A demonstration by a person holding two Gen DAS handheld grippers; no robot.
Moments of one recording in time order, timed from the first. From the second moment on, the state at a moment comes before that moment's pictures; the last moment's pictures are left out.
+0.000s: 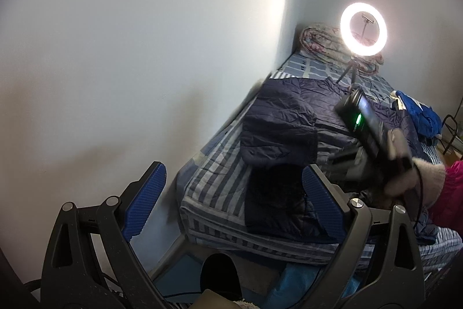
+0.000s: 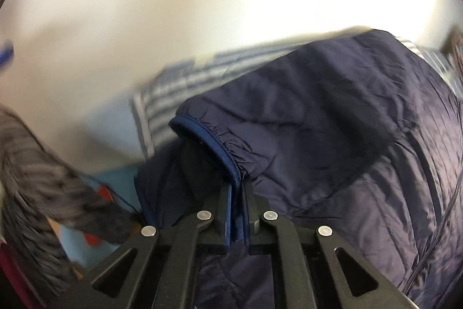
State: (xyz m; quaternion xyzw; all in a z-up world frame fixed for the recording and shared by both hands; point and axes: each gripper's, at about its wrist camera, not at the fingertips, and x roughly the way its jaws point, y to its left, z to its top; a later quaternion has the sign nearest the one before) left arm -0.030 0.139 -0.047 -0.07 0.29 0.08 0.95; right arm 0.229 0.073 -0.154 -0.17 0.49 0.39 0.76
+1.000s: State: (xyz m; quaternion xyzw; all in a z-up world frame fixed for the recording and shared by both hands) left arm 0.134 0.018 -0.050 0.02 0.38 -0.02 0.92; right arm 0.399 -0.227 -0.129 0.19 0.40 0.16 0.88
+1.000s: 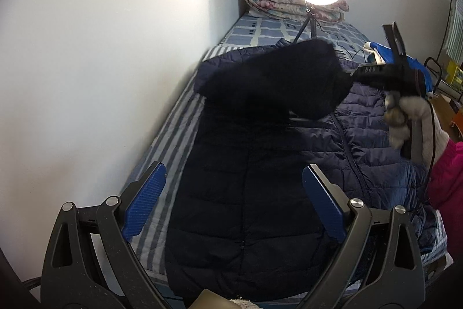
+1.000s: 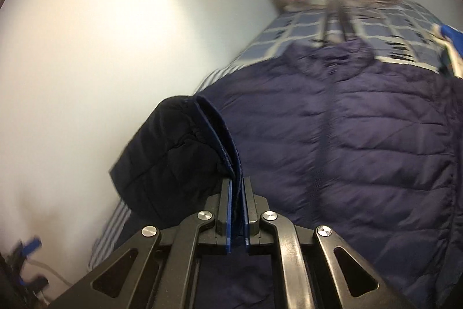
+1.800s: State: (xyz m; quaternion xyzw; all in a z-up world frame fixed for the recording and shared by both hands) left arm 0.136 -0.001 -0.049 0.04 0.38 -0.04 0.92; right arm 0.415 -0.363 -0.186 0.21 0.41 -0.05 0.89
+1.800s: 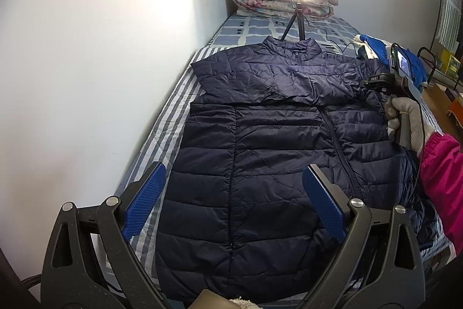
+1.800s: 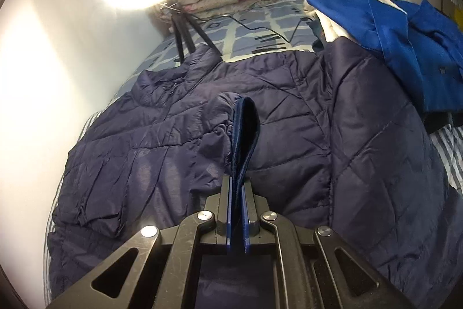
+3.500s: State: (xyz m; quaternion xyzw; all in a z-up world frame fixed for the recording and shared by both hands) left arm 0.081 -0.146 -0.021 0.09 0.31 -0.25 0.91; right arm 0.081 -0.347 0.010 0.07 0.32 -0.18 0.93
